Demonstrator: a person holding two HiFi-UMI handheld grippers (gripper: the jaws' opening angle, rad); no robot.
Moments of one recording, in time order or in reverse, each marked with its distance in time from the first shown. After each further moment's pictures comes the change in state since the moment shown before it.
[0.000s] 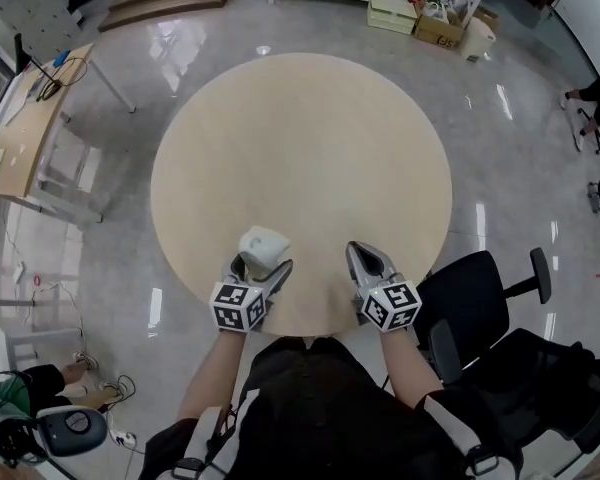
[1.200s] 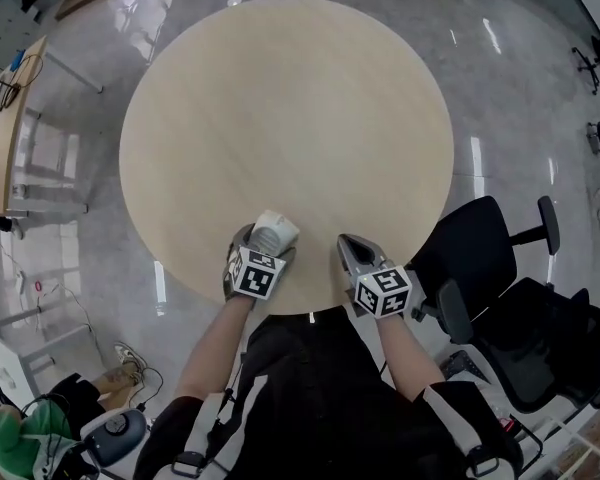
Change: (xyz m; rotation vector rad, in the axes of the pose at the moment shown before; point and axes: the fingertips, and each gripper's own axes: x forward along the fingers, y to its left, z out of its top) left arm 0.055 0.005 -0.125 0.310 0.565 -0.034; right arm -0.012 -0.005 -0.107 0.133 0.230 -0.084
